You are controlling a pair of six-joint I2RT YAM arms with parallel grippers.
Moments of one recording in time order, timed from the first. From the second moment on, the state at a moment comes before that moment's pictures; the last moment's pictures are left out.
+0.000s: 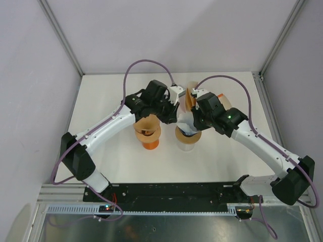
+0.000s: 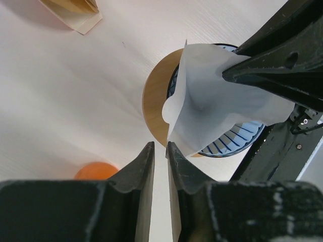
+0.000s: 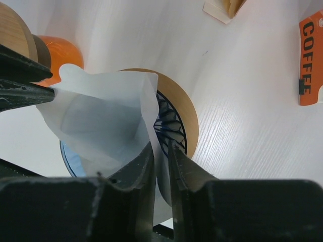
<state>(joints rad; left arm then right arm) -0.75 1.59 1.50 -0.67 0.30 -0.03 0.69 1.29 1.23 -0.77 0.13 0.28</state>
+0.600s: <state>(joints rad) -0.76 1.59 1.50 -0.67 0.33 -0.02 0.70 1.25 1.22 -0.76 0.14 0.26</state>
